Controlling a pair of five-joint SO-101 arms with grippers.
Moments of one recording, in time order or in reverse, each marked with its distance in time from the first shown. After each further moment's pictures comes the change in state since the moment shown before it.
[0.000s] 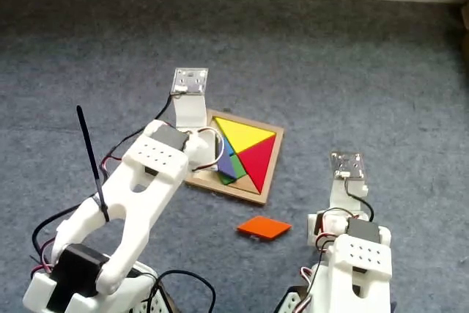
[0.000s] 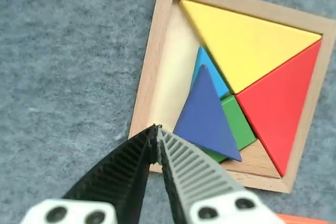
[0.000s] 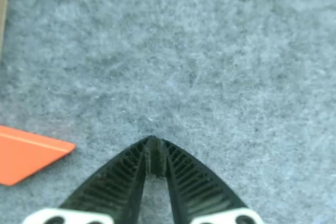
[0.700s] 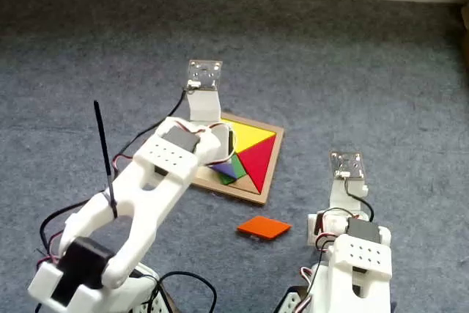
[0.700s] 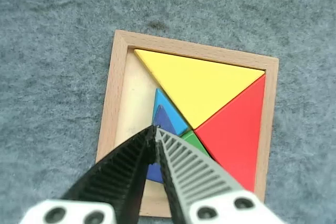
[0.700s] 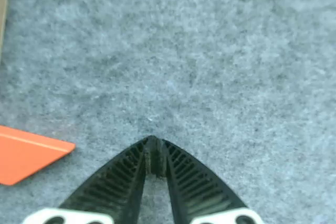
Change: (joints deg) left arm 3.3 4.6 -2.1 -9.0 0.0; right arm 0.0 0.0 0.0 0.0 0.0
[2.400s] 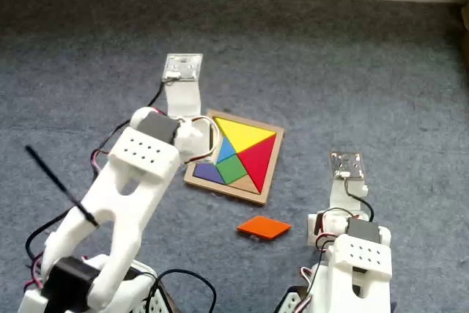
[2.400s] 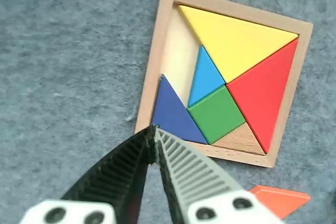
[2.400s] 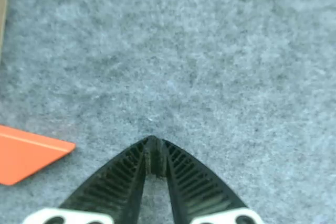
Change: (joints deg) left arm -5.9 -13.0 -5.4 25.6 -1.7; right arm 0.0 0.0 0.0 0.0 0.0
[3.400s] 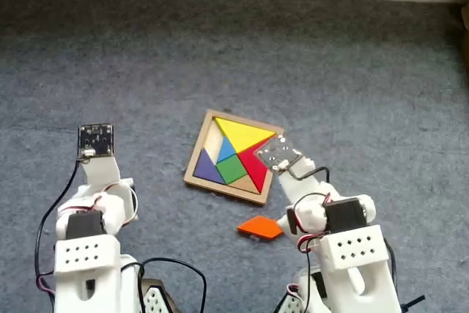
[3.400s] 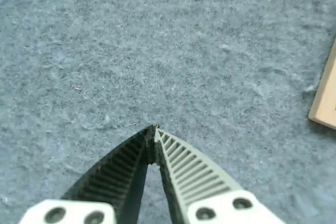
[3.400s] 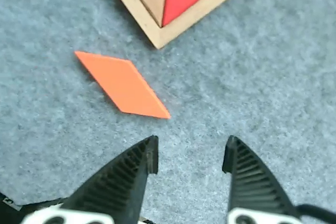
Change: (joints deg) left arm -31.0 -47.9 51.8 -14.0 -23.5; right arm -27.6 0.1 -24.9 25.8 14.6
